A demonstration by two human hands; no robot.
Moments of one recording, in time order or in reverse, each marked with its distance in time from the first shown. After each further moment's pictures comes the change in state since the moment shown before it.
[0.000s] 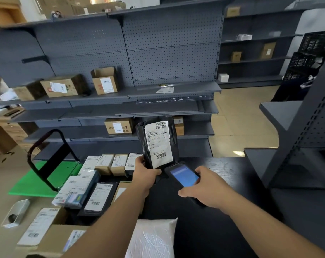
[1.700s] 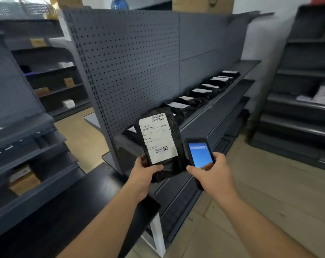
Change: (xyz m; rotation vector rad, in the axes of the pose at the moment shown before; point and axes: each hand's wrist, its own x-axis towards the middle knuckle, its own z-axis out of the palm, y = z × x) left_hand -0.356 0.008 0.349 0.042 -1.043 0.001; right_hand -0.369 0.265 -0.114 0.563 1.273 0.502
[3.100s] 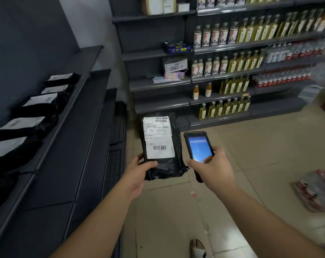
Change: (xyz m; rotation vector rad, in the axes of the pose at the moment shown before) left_hand 0.306 -0.055 0.670 0.241 -0.807 -0.301; right_hand 0.441 0.194 -0.357 -0.018 0.677 0.458
